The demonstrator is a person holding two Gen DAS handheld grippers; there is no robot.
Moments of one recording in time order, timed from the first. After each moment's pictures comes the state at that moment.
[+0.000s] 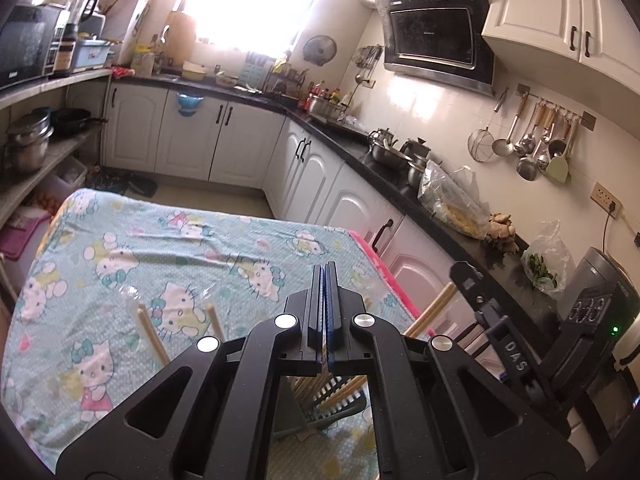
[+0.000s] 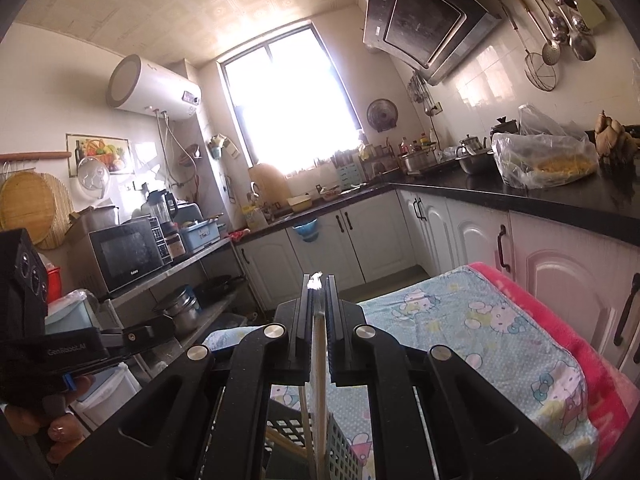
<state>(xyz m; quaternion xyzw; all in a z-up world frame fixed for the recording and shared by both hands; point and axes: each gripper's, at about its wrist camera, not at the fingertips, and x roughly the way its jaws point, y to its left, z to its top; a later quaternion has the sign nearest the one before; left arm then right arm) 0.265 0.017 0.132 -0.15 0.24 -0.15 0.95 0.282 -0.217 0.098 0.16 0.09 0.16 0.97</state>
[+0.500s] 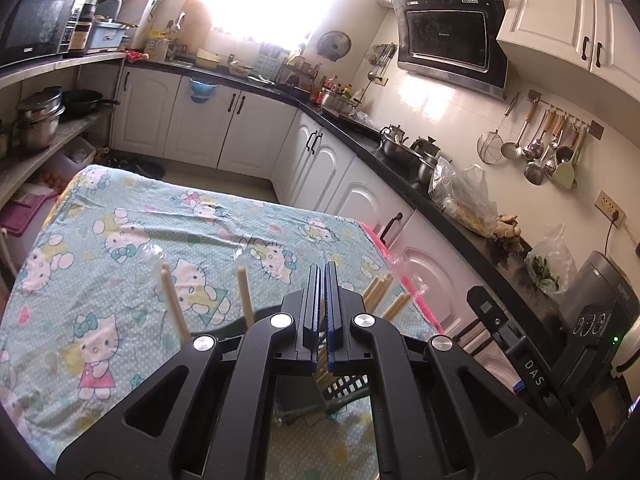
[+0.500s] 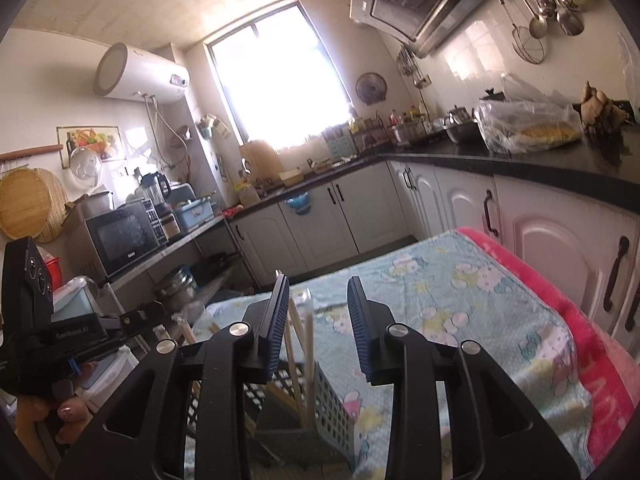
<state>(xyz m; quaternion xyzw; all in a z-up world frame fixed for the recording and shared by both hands) 0.253 0.032 0.113 -0.17 0.25 -0.14 0.94 0.261 -0.228 0.075 0.17 0.15 0.16 0.96</state>
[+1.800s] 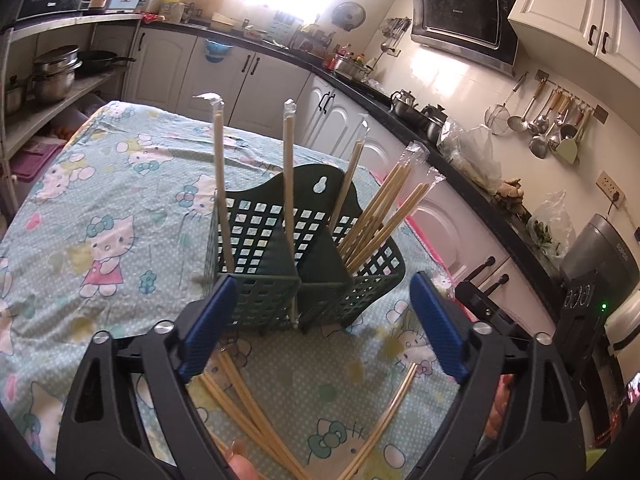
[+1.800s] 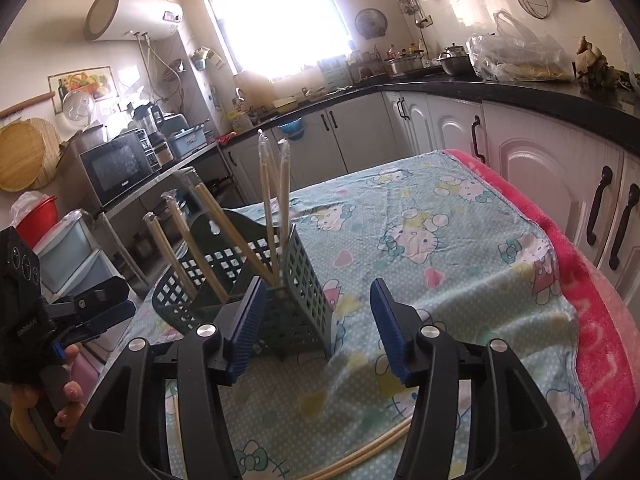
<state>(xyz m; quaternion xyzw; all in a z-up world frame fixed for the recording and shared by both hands) 0.188 0.042 0.048 -0.19 0.31 -0.13 0.92 0.216 -0.223 0.021 0.13 0.27 0.17 0.94</state>
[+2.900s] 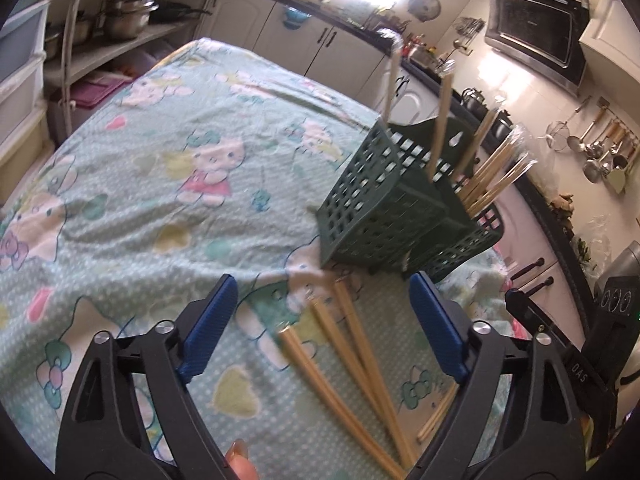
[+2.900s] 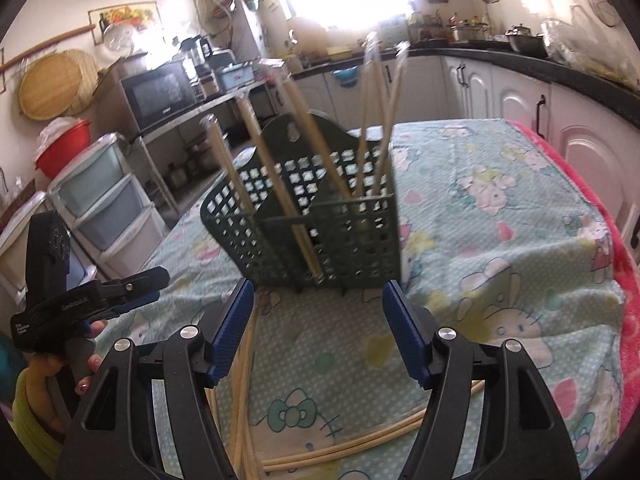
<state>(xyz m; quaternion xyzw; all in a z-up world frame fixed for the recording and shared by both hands) 0.154 0.112 -0.019 -0.24 0.37 -0.04 0.90 0.199 -0.160 -0.006 0.05 0.34 0.26 0.90</state>
